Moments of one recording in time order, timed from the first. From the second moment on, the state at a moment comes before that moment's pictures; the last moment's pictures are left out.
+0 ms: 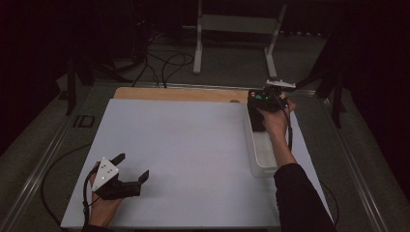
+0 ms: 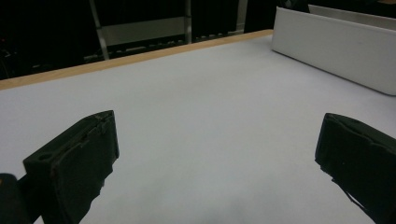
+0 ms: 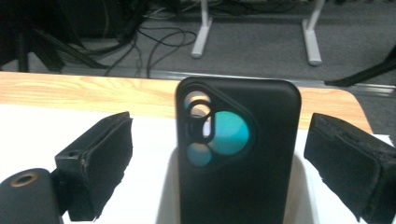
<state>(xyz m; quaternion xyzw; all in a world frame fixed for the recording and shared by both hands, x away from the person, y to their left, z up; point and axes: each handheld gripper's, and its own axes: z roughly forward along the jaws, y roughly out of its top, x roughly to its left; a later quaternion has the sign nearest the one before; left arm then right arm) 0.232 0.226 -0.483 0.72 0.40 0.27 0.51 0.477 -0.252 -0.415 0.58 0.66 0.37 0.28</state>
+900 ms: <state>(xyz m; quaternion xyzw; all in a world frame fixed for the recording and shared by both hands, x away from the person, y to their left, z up) 0.233 0.225 -0.483 0.72 0.40 0.27 0.50 0.407 -0.233 -0.413 0.52 0.70 0.43 0.24</state>
